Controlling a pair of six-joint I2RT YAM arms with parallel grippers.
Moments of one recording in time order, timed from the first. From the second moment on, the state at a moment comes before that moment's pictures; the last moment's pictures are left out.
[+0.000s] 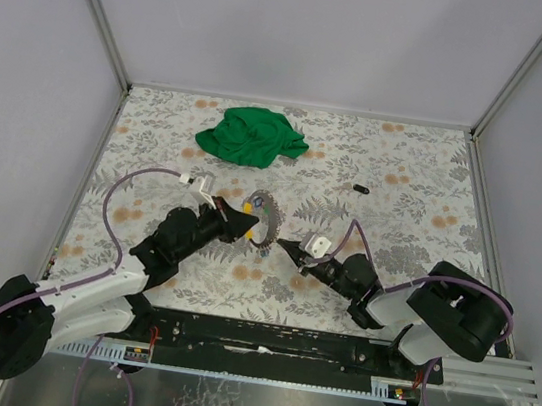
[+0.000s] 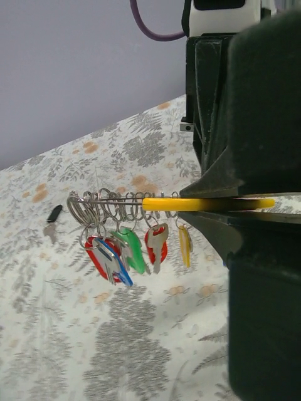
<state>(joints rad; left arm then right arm) -0.67 0.94 0.34 0.47 0.02 -0.77 0.92 1.51 0.20 1.36 -0.14 -0.23</state>
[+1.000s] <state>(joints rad) -0.67 1.03 0.06 0.67 -0.05 -1.18 0.92 1.54 0.17 1.34 -0.20 -0.17</state>
